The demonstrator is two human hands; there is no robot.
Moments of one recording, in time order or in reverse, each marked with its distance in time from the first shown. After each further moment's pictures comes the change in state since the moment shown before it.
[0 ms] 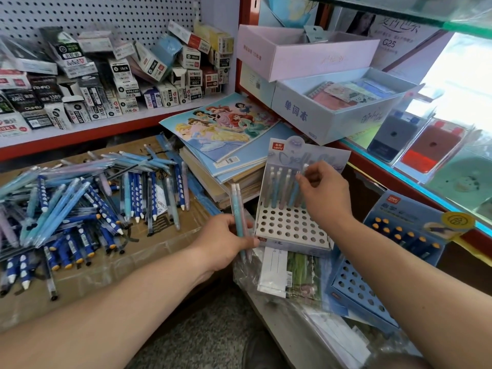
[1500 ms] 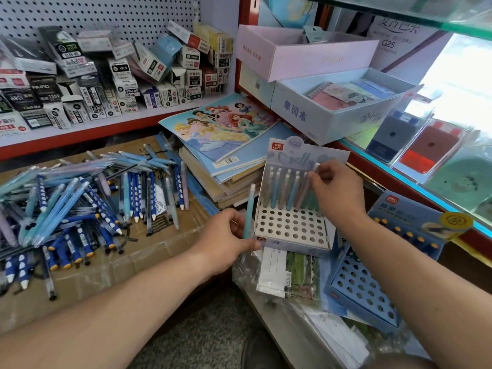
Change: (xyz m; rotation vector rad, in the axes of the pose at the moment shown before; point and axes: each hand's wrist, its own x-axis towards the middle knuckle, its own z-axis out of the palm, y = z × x) left_hand -0.002 -0.001 0.002 0.220 0.071 0.140; right_hand 0.008 0.008 -0.018 -0.029 0.019 0.055
